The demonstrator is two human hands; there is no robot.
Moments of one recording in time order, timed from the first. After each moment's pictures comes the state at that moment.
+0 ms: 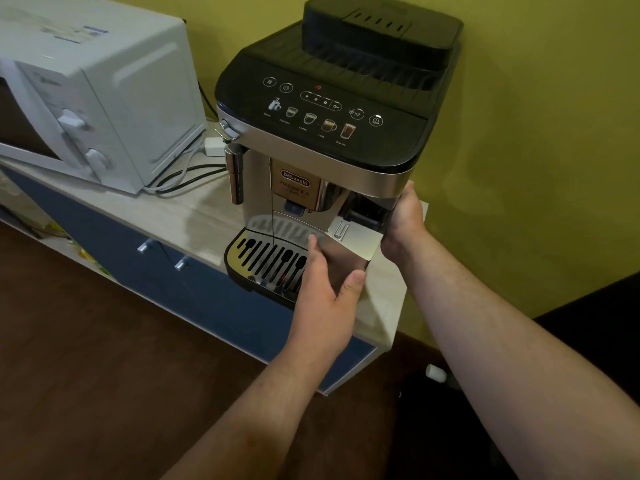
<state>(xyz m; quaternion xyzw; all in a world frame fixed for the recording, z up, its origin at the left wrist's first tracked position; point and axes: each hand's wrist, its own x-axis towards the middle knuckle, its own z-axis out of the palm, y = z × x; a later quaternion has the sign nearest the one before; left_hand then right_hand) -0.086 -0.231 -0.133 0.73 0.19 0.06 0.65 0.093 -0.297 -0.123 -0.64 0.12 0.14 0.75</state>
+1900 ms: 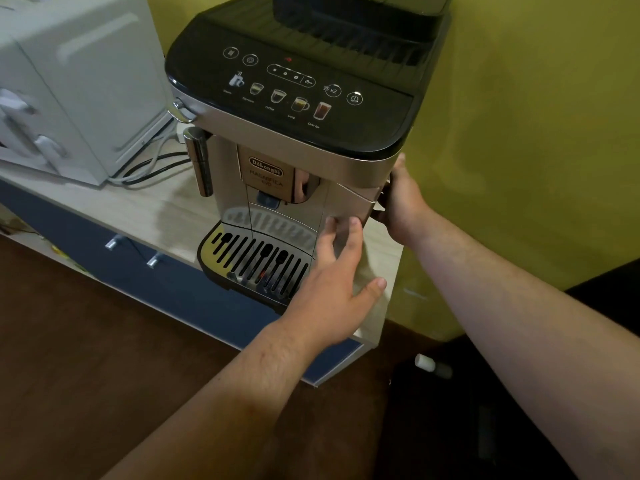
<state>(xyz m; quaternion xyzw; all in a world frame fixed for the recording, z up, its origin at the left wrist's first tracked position) -0.046 -0.237 -0.152 0.87 0.01 -0.02 0.49 0.125 -0.322 -0.124 -0.70 0.04 0.18 0.69</state>
